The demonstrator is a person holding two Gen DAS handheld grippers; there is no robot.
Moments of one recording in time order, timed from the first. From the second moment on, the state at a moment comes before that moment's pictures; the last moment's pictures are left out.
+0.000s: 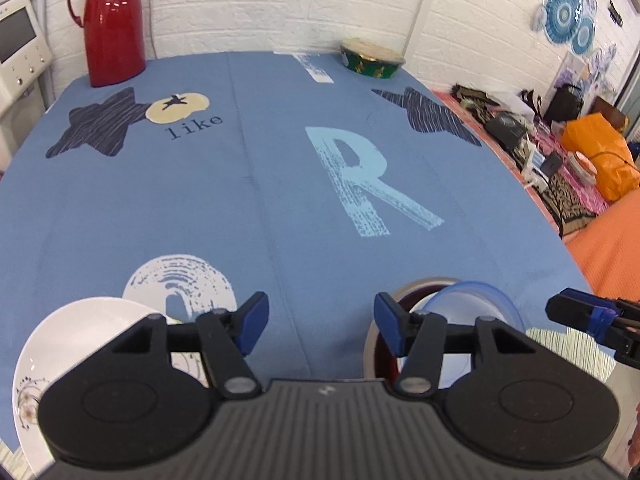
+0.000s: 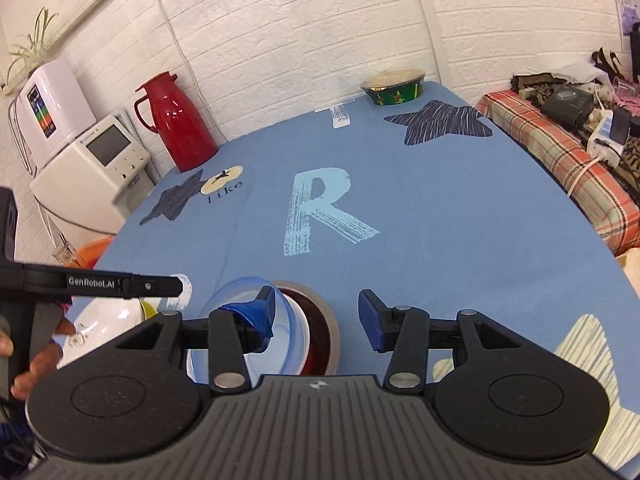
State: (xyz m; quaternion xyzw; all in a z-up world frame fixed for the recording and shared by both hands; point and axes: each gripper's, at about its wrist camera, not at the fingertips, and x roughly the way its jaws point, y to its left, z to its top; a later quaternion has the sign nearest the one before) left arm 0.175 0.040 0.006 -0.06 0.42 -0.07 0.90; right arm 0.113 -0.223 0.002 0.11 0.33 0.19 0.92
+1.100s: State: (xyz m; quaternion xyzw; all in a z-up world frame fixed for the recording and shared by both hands) left arm 0.206 0.042 -0.044 -0.05 0.52 -0.18 0.83; right arm 0.127 -0.227 -0.052 0.17 0.46 0.13 0.86
